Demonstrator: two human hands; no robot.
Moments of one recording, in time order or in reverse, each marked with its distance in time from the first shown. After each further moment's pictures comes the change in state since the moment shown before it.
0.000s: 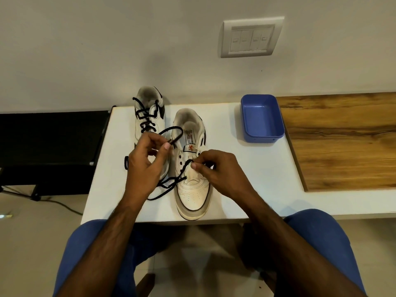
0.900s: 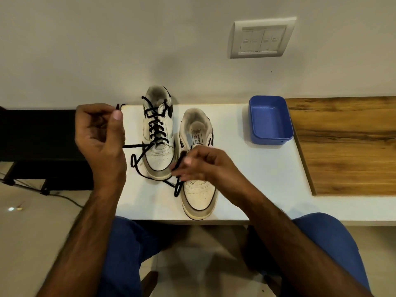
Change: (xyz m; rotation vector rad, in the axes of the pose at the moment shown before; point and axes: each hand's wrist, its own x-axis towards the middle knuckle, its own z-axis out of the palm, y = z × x) left_hand 0.026 0.038 -0.051 -0.218 0.436 0.196; right_hand -0.005 -0.038 0.005 0.862 -0.369 0.035
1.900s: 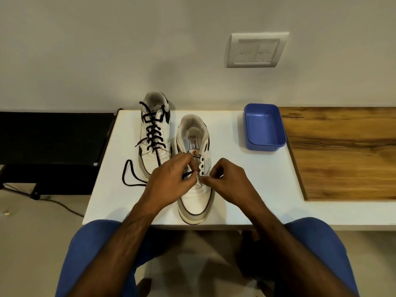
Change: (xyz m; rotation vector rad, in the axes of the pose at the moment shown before) left_hand -0.068 -0.038 0.041 0.555 -0.847 -0.057; right_hand -0.009 0.022 -0.036 -0.884 0.477 0.256
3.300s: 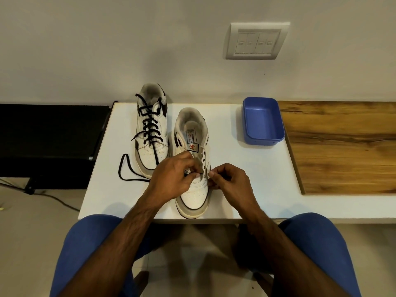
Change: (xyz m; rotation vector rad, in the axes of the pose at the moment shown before) left_hand 0.007 -0.016 0.022 0.076 -0.085 0.057; right_hand -0.005 0.041 0.019 0.379 0.088 0.021
